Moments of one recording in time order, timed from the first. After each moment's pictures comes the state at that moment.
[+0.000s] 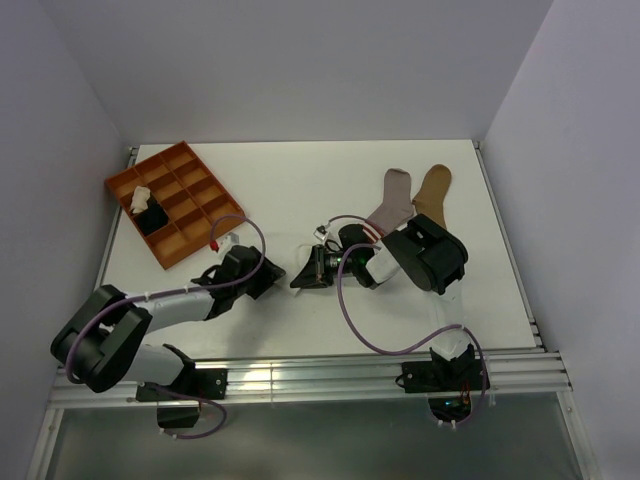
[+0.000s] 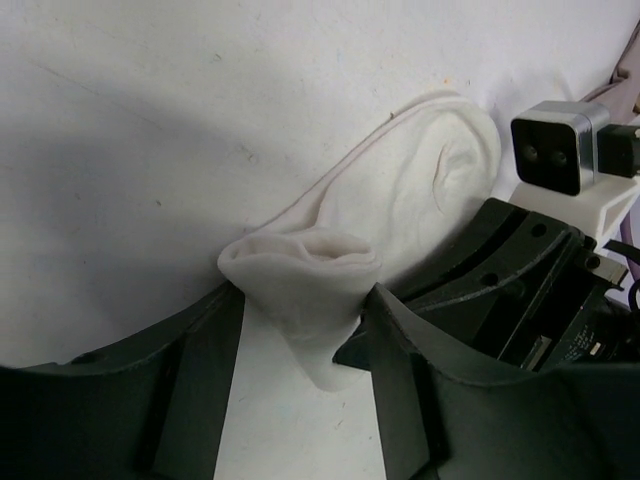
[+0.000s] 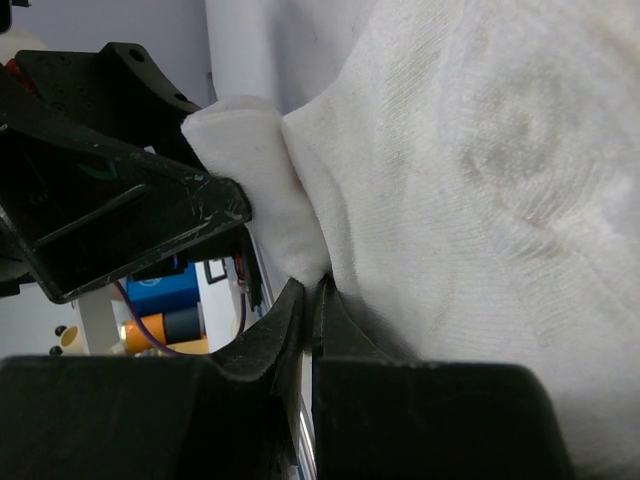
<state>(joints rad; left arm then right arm) -0.63 1.35 0.43 0.20 -0.12 -1.22 0.60 2.09 0.76 0.82 -0.86 1.01</state>
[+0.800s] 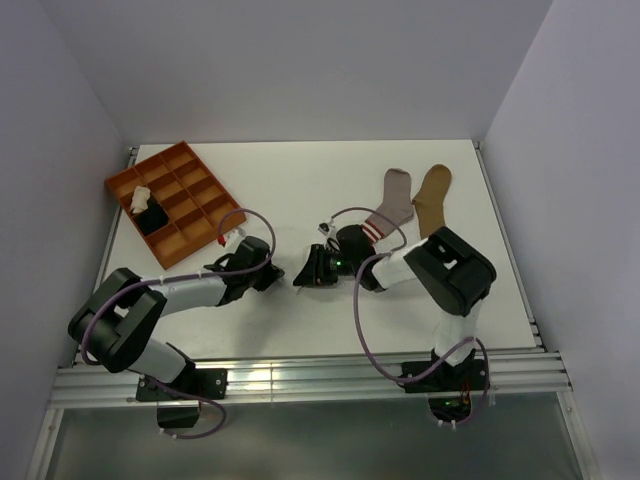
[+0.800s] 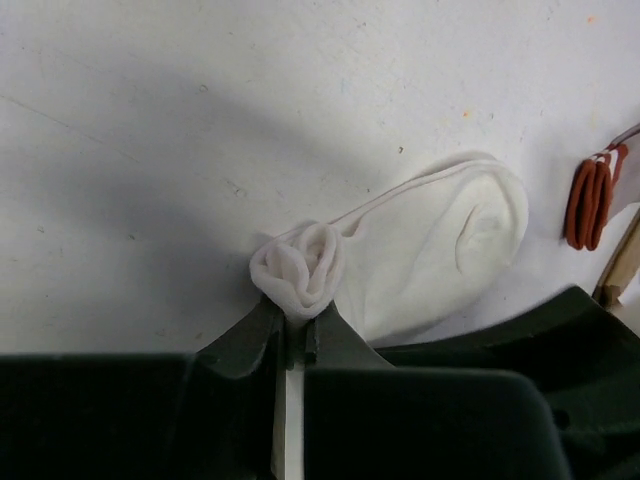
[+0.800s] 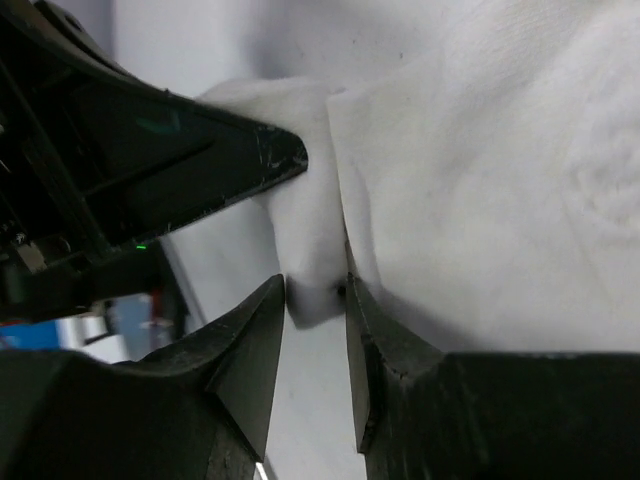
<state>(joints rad) -0.65 1.48 0.56 0.10 -0.18 -1.26 0.65 1.89 0.70 0.61 -0.61 0.82</state>
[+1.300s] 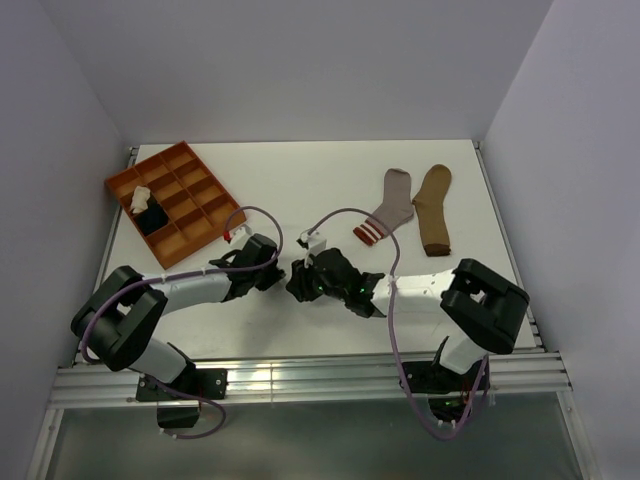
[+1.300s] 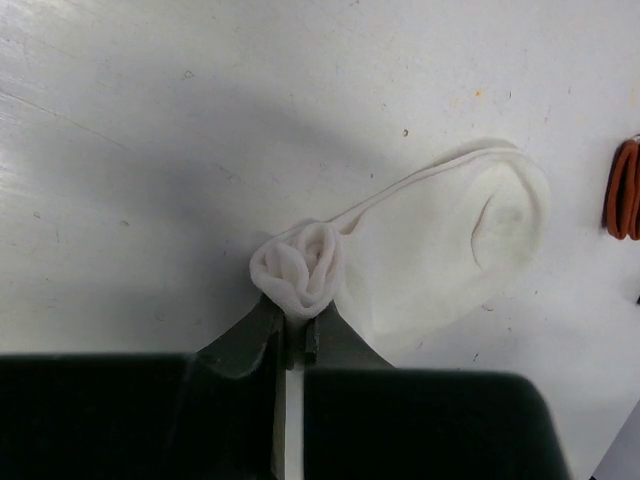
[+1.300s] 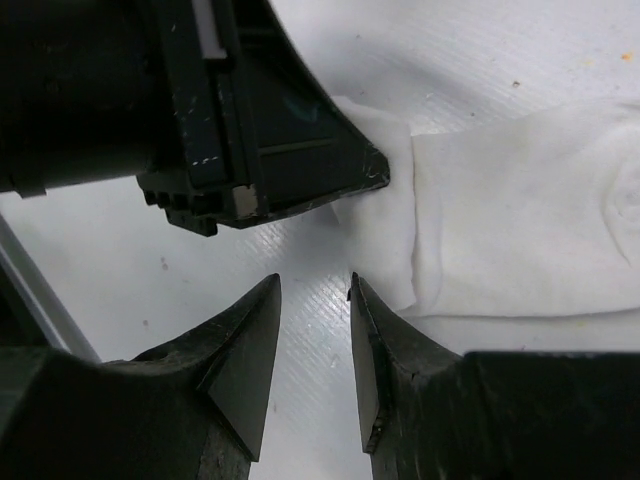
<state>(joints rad) -0.69 1.50 0.64 -0.03 -0.22 -1.21 0.97 1.56 0.67 0.39 0.04 0.48</state>
